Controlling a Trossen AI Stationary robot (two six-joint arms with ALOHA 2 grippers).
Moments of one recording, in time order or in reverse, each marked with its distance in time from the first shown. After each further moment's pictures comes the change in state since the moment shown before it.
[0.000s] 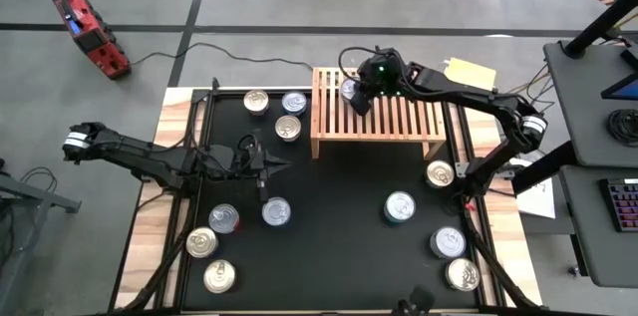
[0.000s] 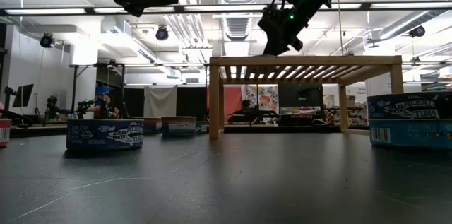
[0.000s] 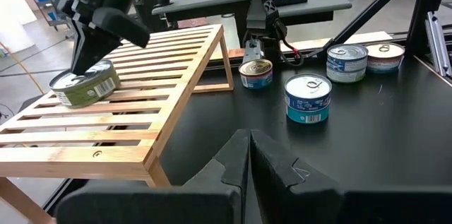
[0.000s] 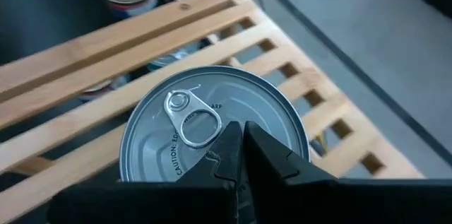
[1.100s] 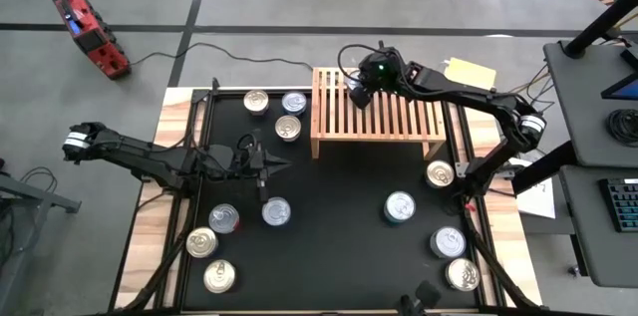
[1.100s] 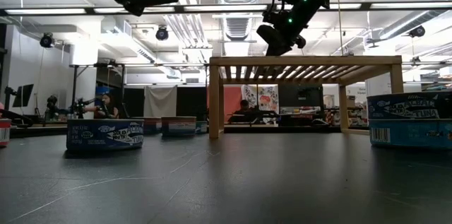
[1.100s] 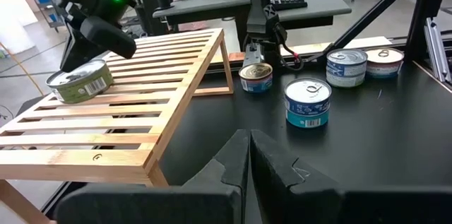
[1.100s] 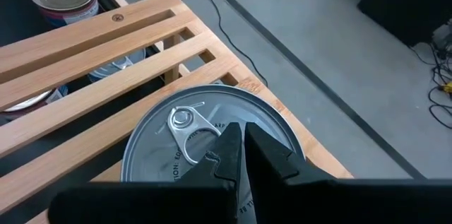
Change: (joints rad) left arm 0.000 0.000 0.000 0.015 0.000 -0.004; right arm -0.006 0.008 -0.002 0.057 0.140 -0.026
